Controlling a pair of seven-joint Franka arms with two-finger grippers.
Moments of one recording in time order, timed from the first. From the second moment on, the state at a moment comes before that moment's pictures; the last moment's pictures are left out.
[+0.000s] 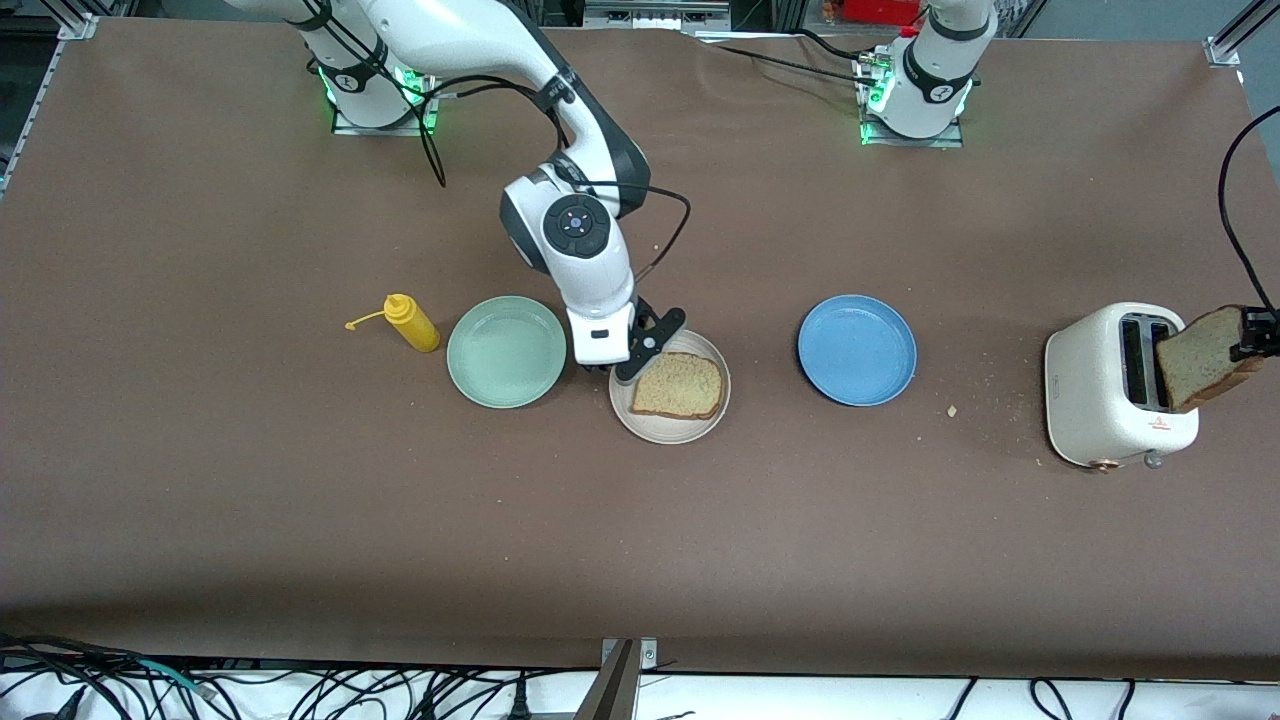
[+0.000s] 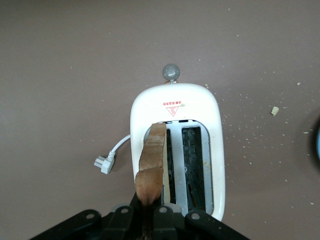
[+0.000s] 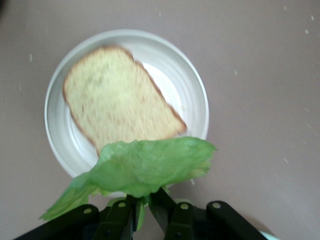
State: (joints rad) left arm 0.46 0.26 -0.08 -1.68 0.04 1.97 0.58; right arm 0.86 0.75 -0.17 -1.44 0.17 2.33 -0.18
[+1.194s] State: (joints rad) left arm 0.37 0.26 -0.13 -1.49 -0.09 1.65 0.60; right arm 0.85 0.69 -0.26 -1.28 0.26 1.94 -0.07
